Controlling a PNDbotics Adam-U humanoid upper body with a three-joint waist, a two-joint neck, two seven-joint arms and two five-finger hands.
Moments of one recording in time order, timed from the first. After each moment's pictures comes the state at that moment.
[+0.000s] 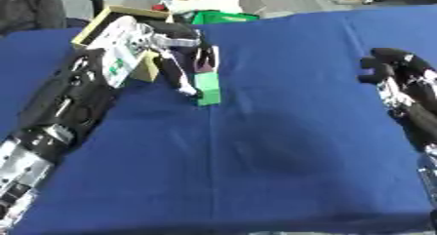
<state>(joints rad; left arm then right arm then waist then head) -0.98 0.37 -0.36 -1.06 -0.69 -0.33 -0.75 -0.26 -0.26 0.12 -1.81 -0.06 -0.07 0.05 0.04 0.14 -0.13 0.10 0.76</state>
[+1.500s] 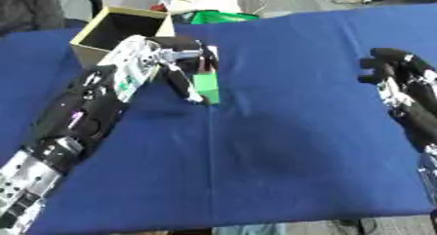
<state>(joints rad) -0.95 0.33 -0.36 -1.00 -0.80 -0.22 -0.55 -0.26 -0.26 0.12 -1.81 -0.06 -0.07 0.05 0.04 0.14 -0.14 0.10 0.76</state>
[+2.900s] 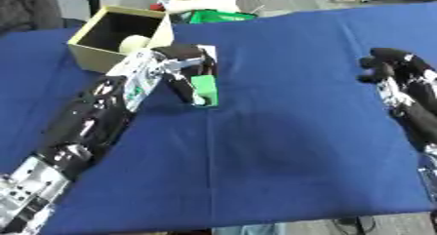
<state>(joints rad) -0.93 0.29 -0.36 -0.95 -0.86 -0.21 -0.47 -0.26 -0.26 0.12 -1.81 -0.06 -0.07 0.05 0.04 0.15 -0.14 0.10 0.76</state>
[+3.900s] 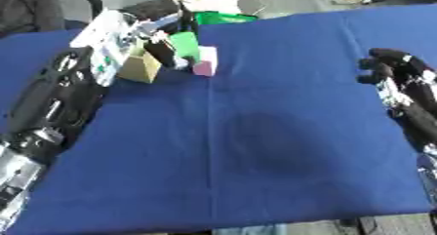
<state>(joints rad) -0.97 0.42 -0.23 -1.09 -0.90 -0.09 -0.39 -0.25 -0.26 0.12 -1.81 -0.06 -0.07 0.05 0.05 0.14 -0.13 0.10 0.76</state>
